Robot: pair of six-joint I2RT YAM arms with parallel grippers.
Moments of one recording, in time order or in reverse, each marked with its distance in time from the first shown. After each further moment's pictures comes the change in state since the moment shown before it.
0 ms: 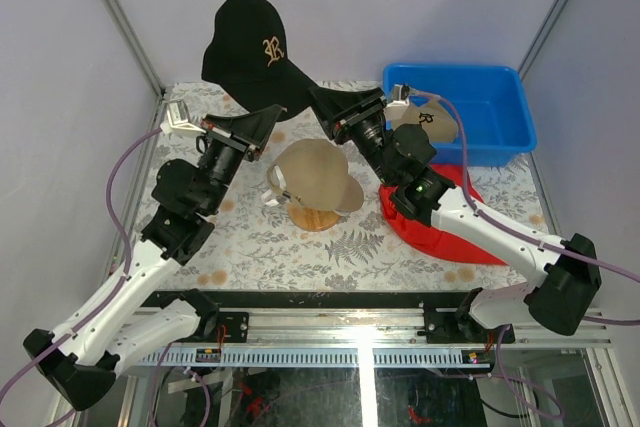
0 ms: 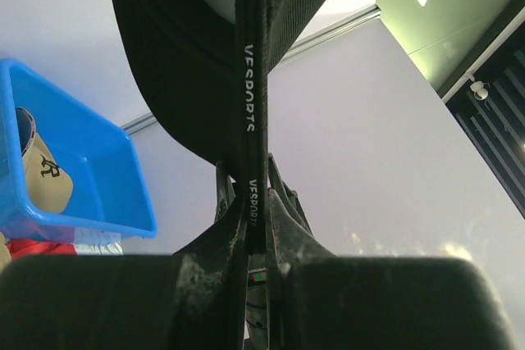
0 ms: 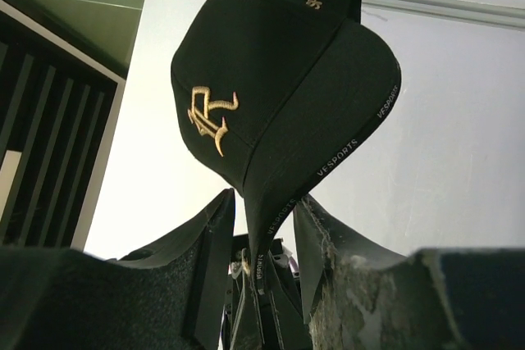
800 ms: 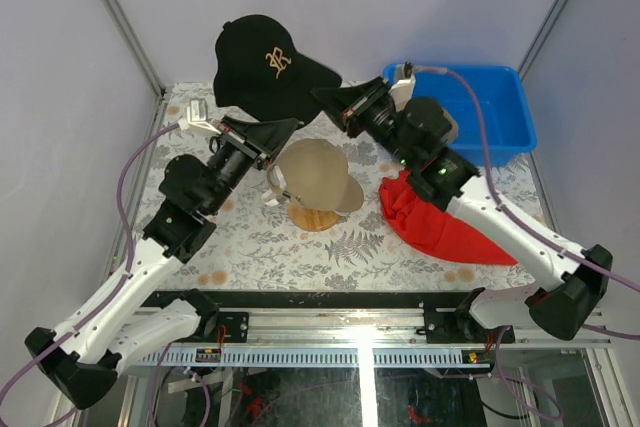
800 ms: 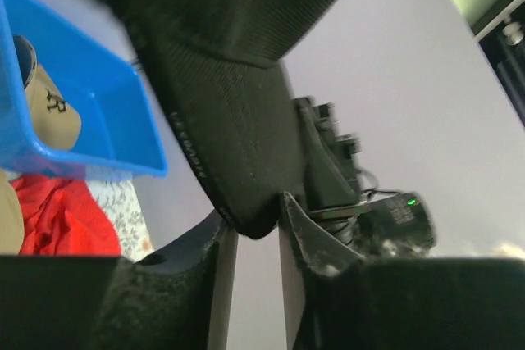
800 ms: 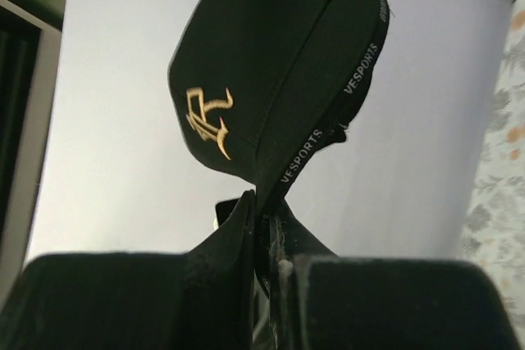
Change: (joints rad) left arm 0.002 0.002 -0.009 -0.055 0.095 -0.015; right arm -0.076 -0.011 0.133 -0.278 -0.203 -0.030
